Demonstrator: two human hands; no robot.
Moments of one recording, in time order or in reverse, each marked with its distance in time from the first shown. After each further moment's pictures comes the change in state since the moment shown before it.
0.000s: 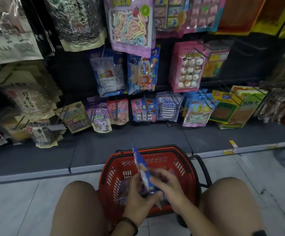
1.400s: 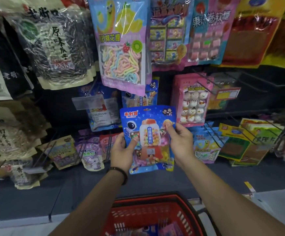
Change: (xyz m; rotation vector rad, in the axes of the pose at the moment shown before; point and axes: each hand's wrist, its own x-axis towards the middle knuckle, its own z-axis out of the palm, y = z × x) left_hand 0.255 0.187 -0.009 -0.204 0.201 0.286; right_hand 0.234 -0.216 -0.024 -0.043 0.296 -0.478
